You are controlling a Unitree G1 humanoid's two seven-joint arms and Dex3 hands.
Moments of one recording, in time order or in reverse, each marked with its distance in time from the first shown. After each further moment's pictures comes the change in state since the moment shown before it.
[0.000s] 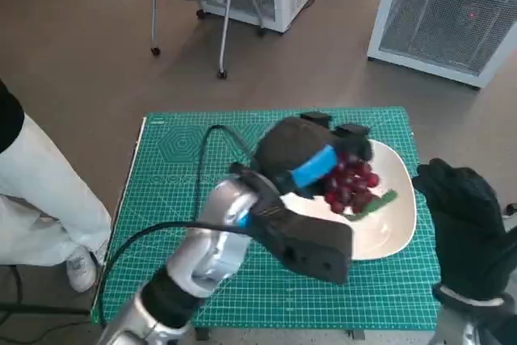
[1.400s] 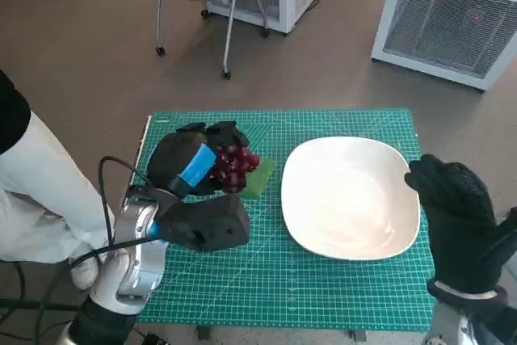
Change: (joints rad) left arm 0.294 0.280 0.201 -0.179 -0.001 0.162 0.071; right arm -0.036 -0.005 0.019 0.033 -0.002 0.004 0.002
